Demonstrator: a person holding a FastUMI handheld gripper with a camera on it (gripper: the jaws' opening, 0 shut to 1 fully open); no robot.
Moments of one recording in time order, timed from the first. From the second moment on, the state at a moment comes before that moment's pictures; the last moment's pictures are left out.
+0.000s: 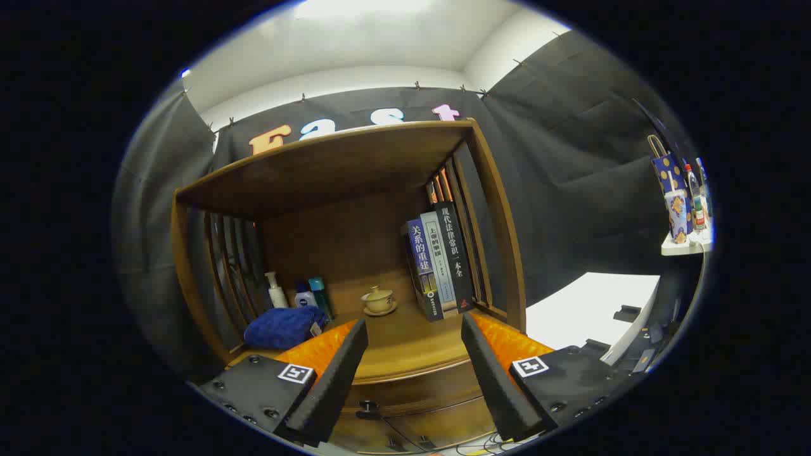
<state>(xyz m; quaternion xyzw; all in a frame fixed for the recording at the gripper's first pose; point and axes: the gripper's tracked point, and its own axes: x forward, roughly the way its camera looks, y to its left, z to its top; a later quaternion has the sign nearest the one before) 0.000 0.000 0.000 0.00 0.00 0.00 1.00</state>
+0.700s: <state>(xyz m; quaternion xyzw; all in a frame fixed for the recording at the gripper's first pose) -0.017 0.024 0.004 -0.06 0.00 0.03 1.00</state>
